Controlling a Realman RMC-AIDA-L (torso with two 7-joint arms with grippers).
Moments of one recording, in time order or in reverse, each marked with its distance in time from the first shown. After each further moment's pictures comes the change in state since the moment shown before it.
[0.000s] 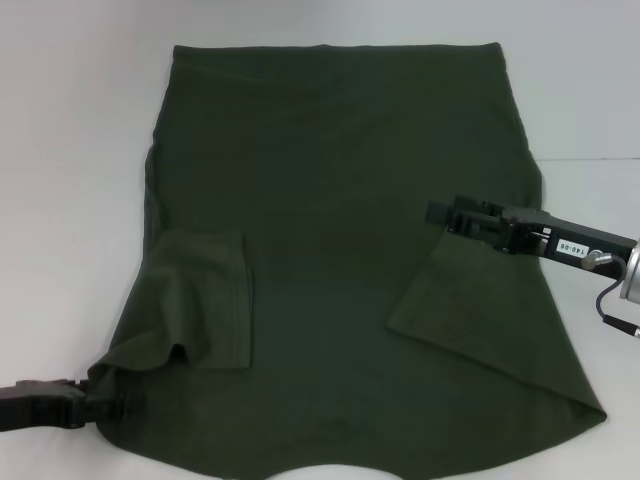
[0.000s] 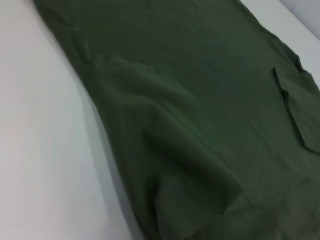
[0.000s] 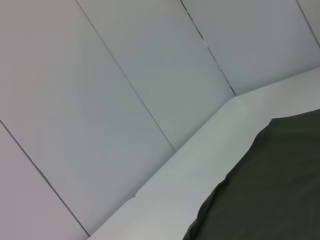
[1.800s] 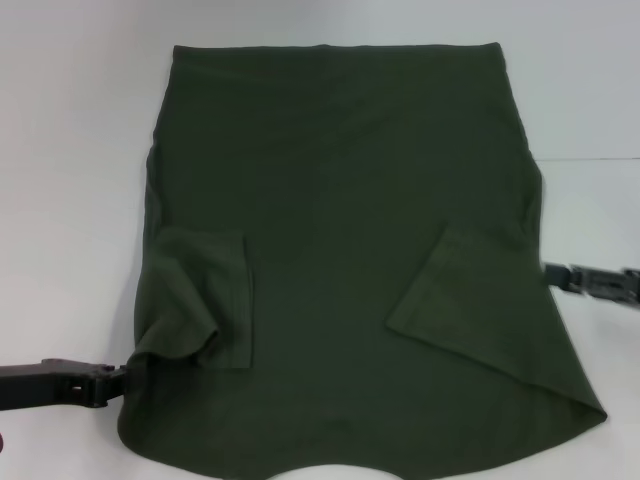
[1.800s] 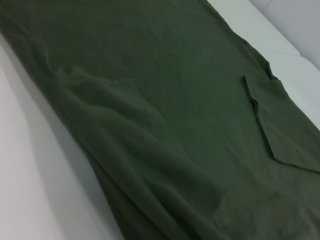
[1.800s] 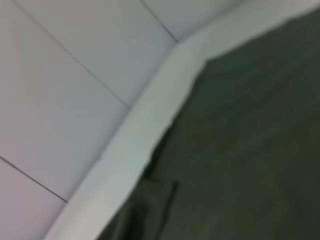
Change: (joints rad) left arm -0.046 -0.002 0.021 0.016 -0.009 0.045 -0.043; right arm -0.117 -0.149 -0.009 -0.048 -0.144 -0.116 0.351
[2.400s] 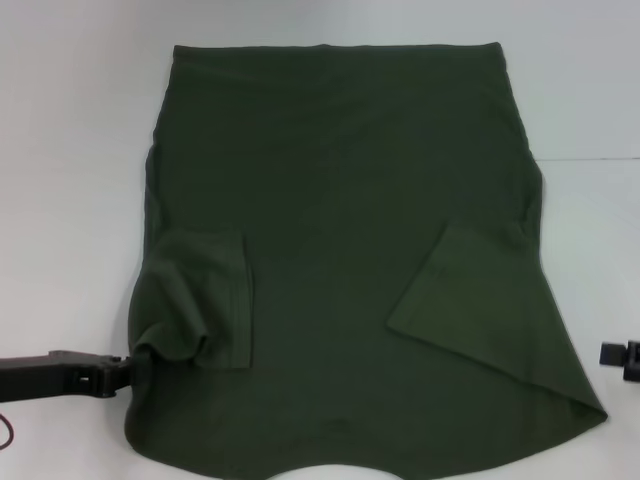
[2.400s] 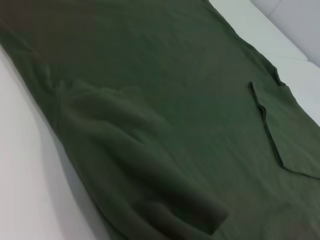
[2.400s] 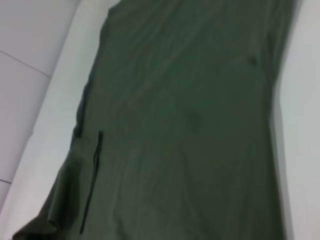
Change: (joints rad) left arm -0.020 -0.001 0.001 -0.032 -0.002 -0.050 0.007; right arm -0.111 -0.025 0.010 -0.083 -0.169 -0.038 0.223
